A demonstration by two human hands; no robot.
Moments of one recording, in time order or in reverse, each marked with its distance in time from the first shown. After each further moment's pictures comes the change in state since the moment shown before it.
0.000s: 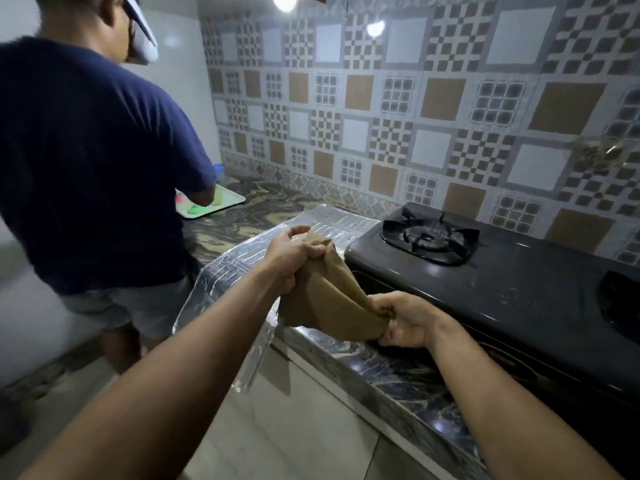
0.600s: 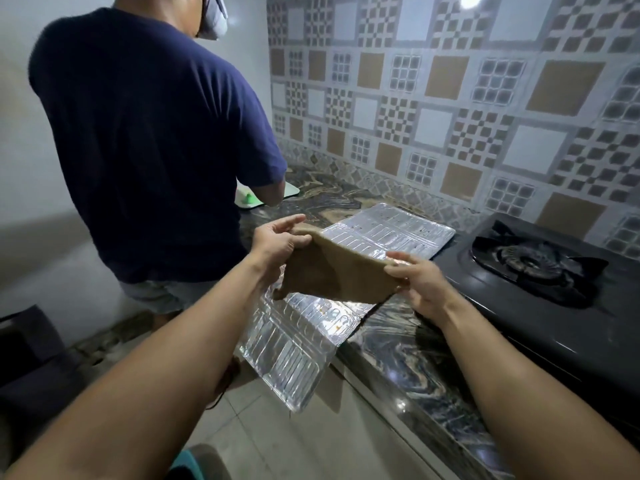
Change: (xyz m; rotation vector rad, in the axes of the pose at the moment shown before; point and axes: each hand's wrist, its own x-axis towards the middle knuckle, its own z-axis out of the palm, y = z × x) left_hand 0.088 0.017 -0.156 0.041 0.227 0.116; right_hand 0.145 -0.072 0.081 -0.005 0.205 -0.388
